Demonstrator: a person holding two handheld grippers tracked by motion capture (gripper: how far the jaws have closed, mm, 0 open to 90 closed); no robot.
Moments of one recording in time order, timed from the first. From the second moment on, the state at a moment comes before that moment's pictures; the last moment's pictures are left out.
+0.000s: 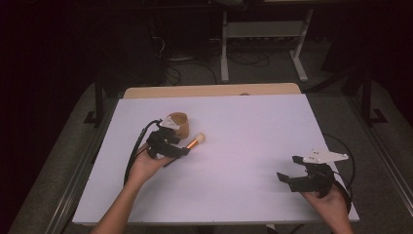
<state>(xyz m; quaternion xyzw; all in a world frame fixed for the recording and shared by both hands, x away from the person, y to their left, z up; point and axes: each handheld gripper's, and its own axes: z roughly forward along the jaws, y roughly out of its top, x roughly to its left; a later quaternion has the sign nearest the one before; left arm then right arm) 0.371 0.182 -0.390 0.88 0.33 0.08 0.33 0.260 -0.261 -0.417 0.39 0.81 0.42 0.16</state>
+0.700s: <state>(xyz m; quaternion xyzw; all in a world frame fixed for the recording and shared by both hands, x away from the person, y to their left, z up) 0.401 0.157 -0.420 0.90 0.34 0.08 0.25 0.260 -0.260 -0.418 0.39 0.81 0.42 0.16</state>
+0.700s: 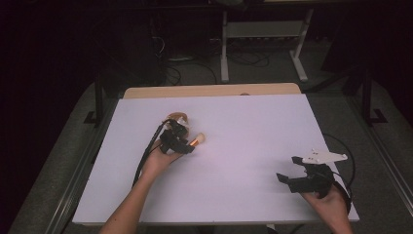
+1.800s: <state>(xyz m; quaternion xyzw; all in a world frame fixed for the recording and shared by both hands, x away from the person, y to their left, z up) 0.390 0.152 -0.410 0.91 0.33 0.07 0.23 0.262 -0.247 -0.417 0.38 0.81 0.42 0.14</state>
